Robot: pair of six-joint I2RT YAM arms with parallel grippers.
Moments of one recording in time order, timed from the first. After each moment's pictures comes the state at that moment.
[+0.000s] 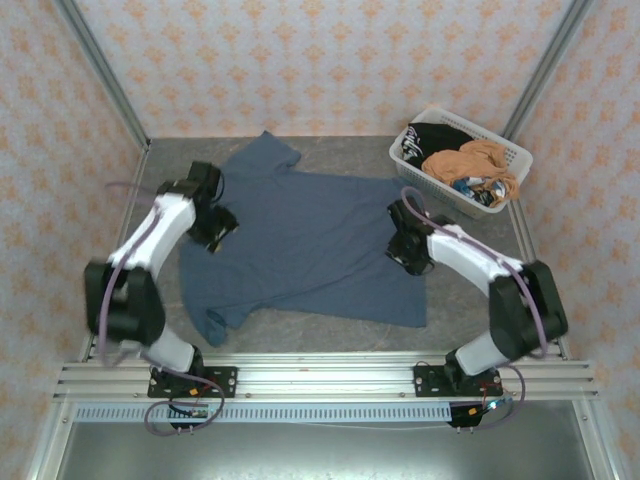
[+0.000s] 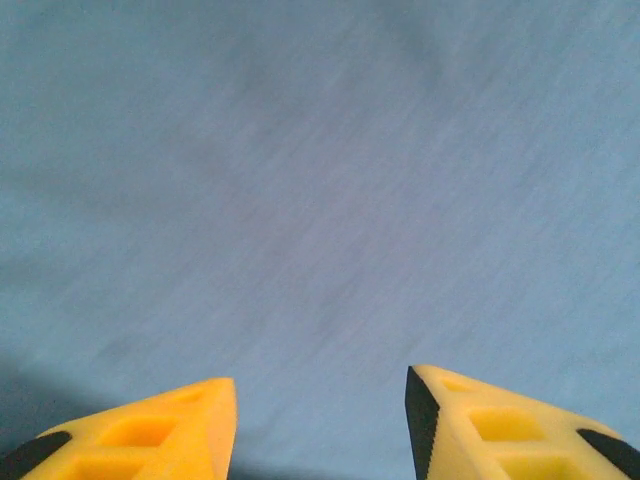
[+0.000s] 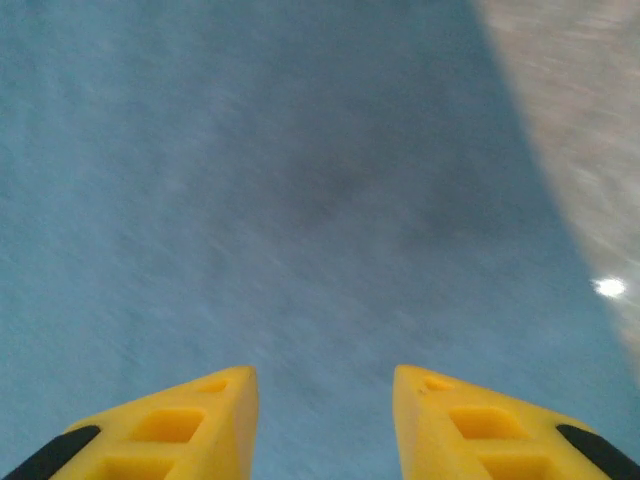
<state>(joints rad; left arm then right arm) -0.05 1.67 1.33 -1.00 0.06 -0.97 0.40 1.55 0.98 -0.69 0.07 1.00</state>
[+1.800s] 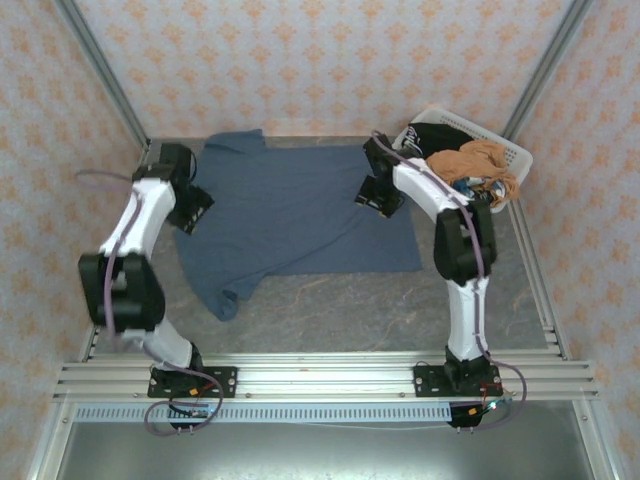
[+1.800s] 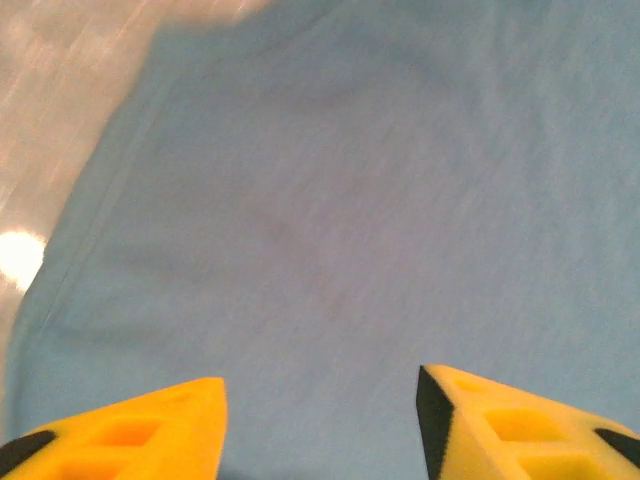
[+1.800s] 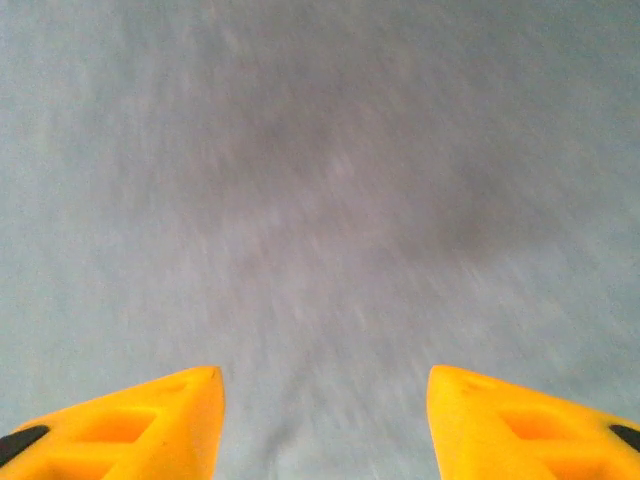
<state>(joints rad) 0.08 1.56 1.31 -1.02 -0.01 -0.96 0.36 2.06 1.75 -0.97 -0.06 0.79</state>
